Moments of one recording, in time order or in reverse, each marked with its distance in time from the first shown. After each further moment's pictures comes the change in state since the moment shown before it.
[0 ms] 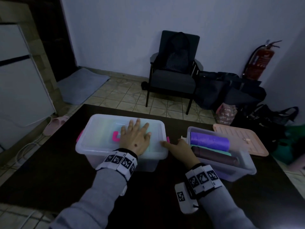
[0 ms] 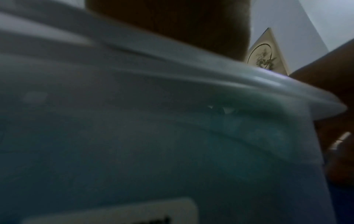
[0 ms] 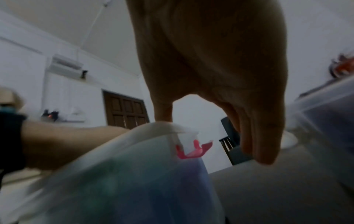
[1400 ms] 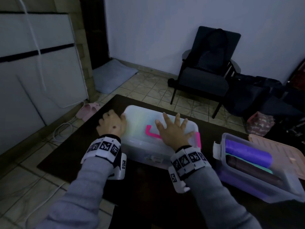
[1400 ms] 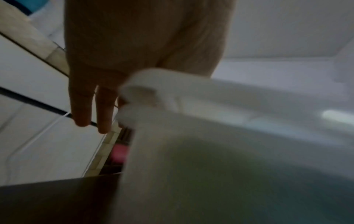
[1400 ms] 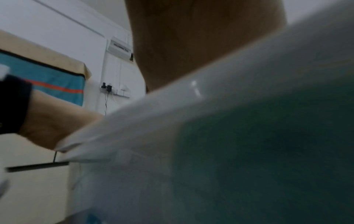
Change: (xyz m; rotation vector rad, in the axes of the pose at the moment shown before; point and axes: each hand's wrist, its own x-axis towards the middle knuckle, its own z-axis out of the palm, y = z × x) left_hand -0.031 -0.126 -0.043 -0.499 0.217 -0.690; right_hand -0.006 -0.093 0.089 -0.587 0.025 -0.360
